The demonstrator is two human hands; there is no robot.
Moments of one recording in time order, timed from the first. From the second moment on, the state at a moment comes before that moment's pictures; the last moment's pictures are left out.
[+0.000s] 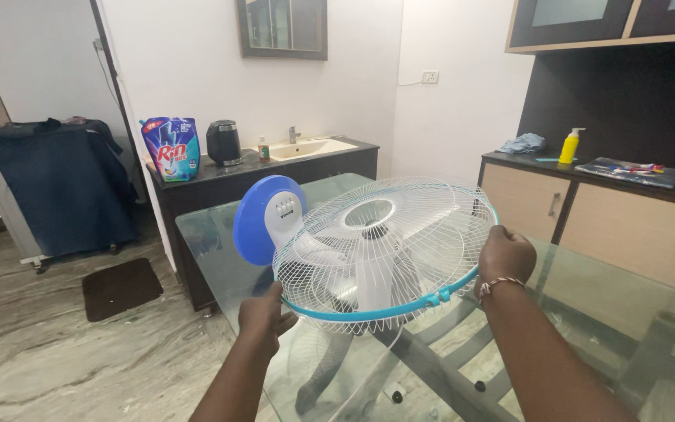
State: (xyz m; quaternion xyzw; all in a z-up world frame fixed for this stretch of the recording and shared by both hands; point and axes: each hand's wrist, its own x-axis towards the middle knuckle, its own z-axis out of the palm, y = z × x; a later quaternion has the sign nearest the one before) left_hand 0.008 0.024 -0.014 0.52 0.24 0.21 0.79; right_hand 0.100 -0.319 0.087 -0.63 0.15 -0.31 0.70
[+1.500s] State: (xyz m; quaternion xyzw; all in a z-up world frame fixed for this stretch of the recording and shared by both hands) left_hand 0.006 0.041 -0.010 0.38 0.16 0.18 0.89; right_hand 0.103 -0.328 0.093 -0.52 0.20 -0.21 0.81
